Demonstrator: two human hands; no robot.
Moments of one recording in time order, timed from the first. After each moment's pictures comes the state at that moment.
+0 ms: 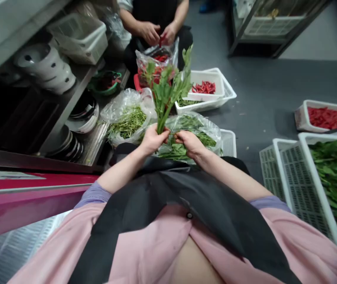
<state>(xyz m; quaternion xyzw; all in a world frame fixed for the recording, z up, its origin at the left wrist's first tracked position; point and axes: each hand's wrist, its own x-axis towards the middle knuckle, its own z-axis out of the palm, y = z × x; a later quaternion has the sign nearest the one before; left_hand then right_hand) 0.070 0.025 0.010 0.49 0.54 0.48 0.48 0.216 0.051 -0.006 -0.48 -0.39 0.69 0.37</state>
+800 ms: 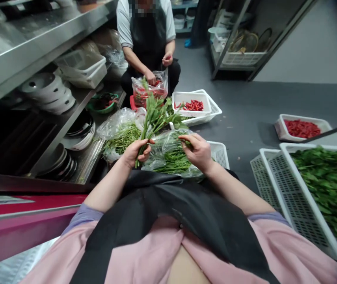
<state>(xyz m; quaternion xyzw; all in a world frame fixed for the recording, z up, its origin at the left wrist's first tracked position) 0.015 0.038 0.019 0.35 0.36 0.42 0.75 0.268 0.050 0.022 -0.41 -0.78 0.15 0.45</state>
